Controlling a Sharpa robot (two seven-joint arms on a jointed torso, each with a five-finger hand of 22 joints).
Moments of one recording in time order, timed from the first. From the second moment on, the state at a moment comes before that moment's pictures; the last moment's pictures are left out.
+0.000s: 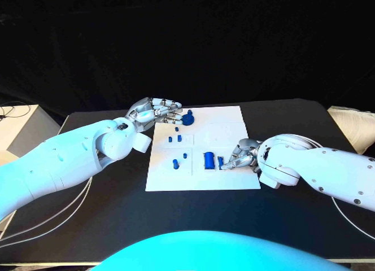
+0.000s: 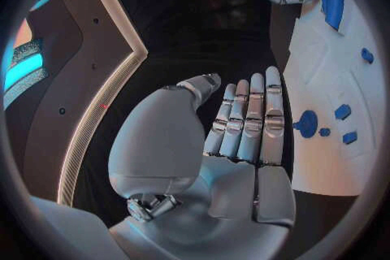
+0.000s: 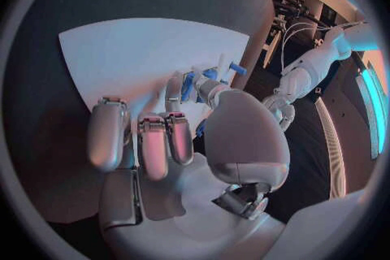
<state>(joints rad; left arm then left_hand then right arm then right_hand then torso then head) 0.76 -0.86 0.42 1.36 -0.30 0.02 0.29 1.36 -0.15 0.49 0.12 0.25 0.94 0.20 0.12 0.38 1.09 0.16 0.07 0.07 1.07 0.11 0.14 0.36 0.18 1.12 0.20 0.11 0.13 1.19 -0.62 -0.20 1.45 -0.99 -0.07 -0.55 1.04 -0.19 0.47 0.16 0.06 1.04 0.05 0.31 0.99 1.46 -0.02 1.50 1.31 1.46 -0.08 1.56 1.31 0.08 1.47 0.02 1.25 1.31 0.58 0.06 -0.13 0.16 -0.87</state>
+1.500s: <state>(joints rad) 0.76 -0.84 0.42 1.34 -0.29 0.02 0.29 1.36 -0.15 0.49 0.12 0.25 0.94 0.20 0.12 0.38 1.09 0.16 0.07 0.07 1.05 0.12 0.13 0.37 0.18 1.11 0.21 0.09 0.12 1.18 -0.70 -0.19 1.44 -0.88 -0.23 -0.28 1.10 -0.18 0.50 0.14 0.14 0.99 0.06 0.31 0.98 1.46 -0.02 1.46 1.31 1.47 -0.09 1.53 1.31 0.08 1.47 0.01 1.15 1.31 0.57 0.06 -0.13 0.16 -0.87</state>
